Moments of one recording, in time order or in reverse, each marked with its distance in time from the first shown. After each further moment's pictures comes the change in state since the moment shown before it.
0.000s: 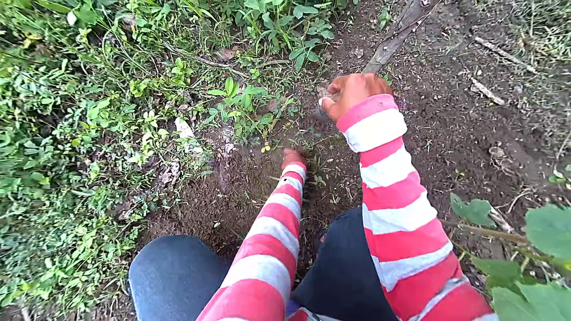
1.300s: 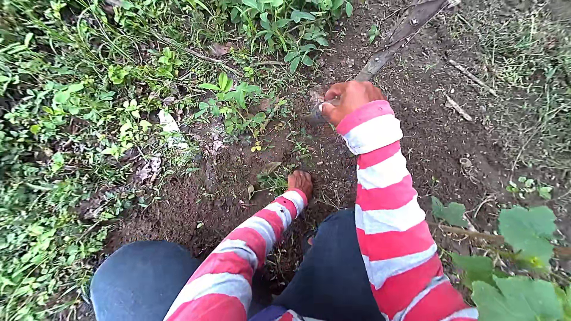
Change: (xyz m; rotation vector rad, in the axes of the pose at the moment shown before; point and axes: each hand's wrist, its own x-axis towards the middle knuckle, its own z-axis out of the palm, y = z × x) left_hand -0.055 -0.025 0.047 0.605 -0.170 0.634; right_hand 0.000 0.002 -0.003 0.004 -0.042 0.016
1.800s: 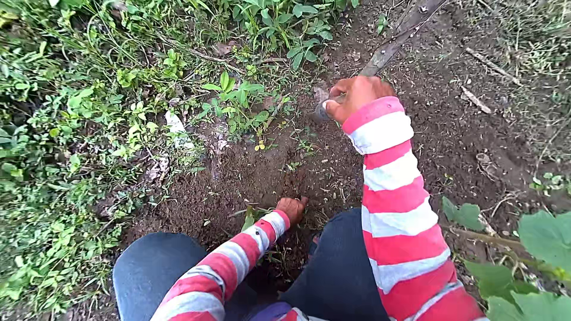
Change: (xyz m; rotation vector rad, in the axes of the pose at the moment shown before) left_hand -0.058 -0.041 0.040 -0.023 -0.192 0.153; right_hand -0.002 0.009 0.000 0.007 0.000 -0.031
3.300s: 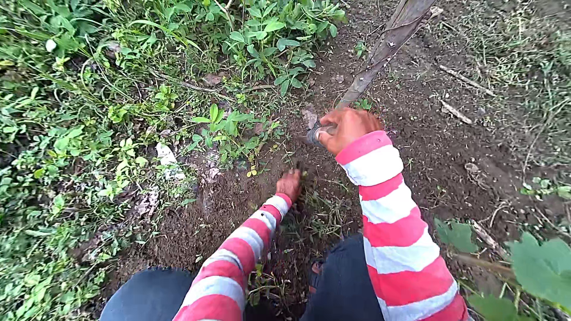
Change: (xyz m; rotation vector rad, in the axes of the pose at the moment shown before) left_hand 0.077 -0.015 -0.095 -0.168 0.477 -0.078; right_hand 0.000 0.018 0.001 0.057 0.040 0.008
